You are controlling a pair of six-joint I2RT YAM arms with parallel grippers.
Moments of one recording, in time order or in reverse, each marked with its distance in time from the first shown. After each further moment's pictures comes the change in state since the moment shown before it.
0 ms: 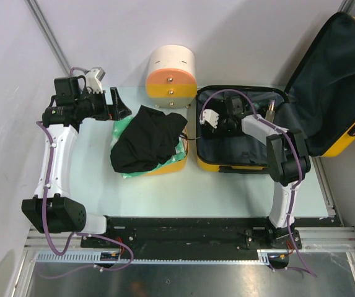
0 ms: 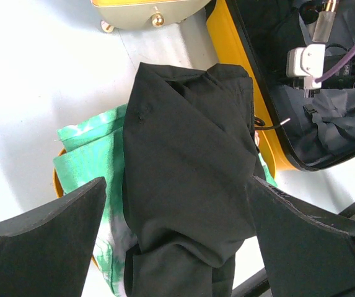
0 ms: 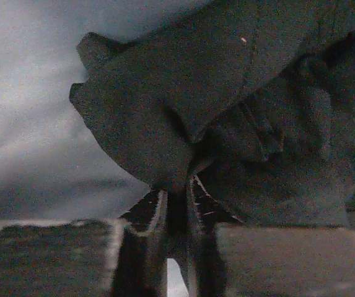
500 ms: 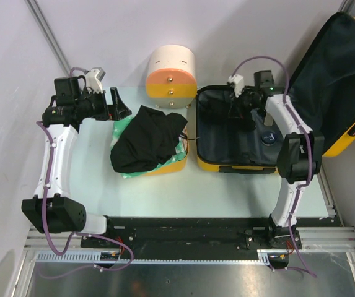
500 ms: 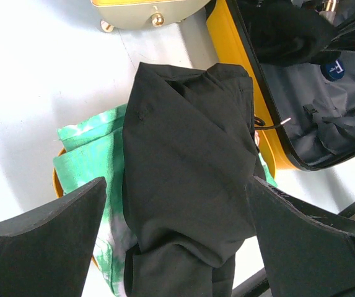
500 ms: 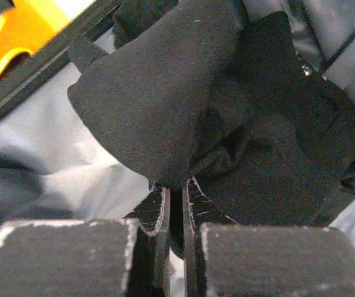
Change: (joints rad) left arm 0.000 0.000 -0.001 0.000 0.000 0.000; right arm -0.169 -0.006 0.344 -0.319 -0.291 0.423
